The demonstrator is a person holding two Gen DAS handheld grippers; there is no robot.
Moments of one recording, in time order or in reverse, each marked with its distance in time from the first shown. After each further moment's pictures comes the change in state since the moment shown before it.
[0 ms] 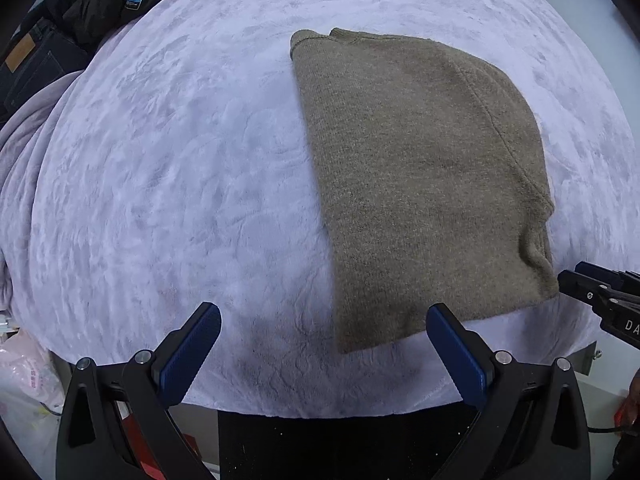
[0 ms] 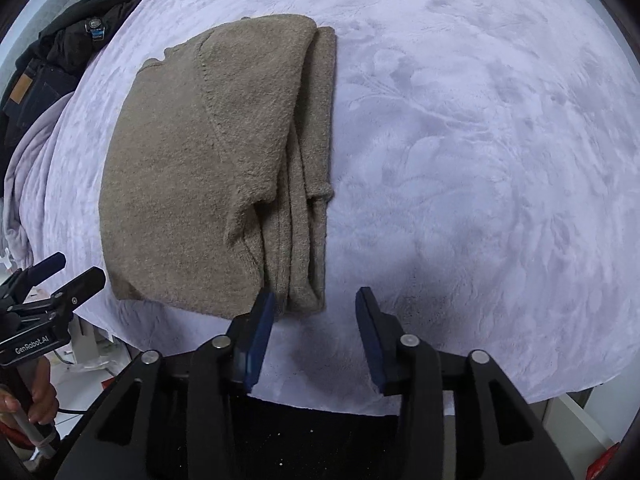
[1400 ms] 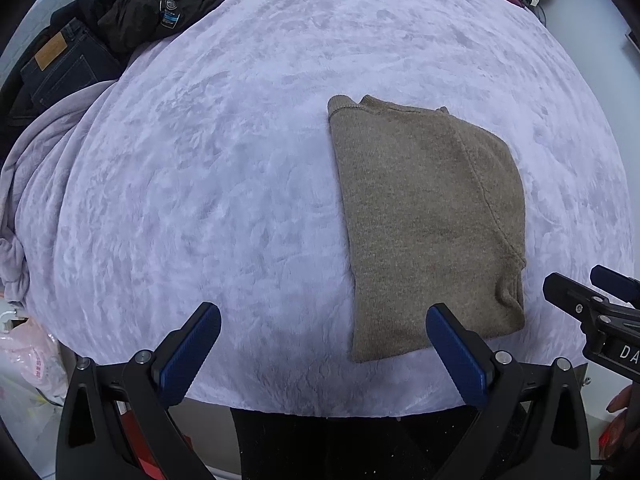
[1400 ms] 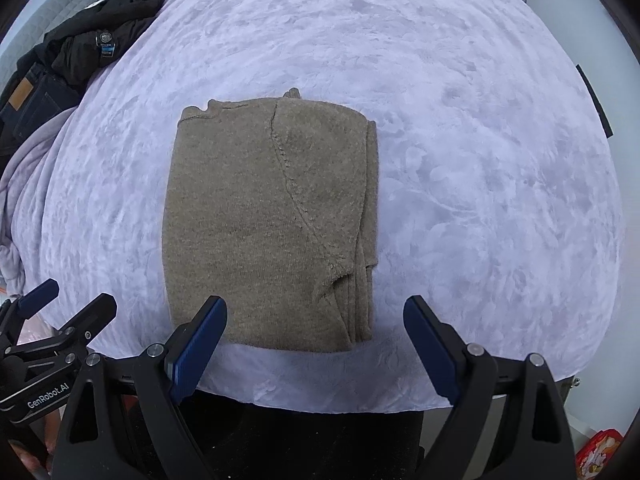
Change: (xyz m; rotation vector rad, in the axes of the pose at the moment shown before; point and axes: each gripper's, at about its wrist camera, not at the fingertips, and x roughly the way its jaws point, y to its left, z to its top) left arm -0.060 0.024 0.024 -0.075 -0.061 0.015; right arm -0.060 0.086 0.038 0.001 -0.087 -0.123
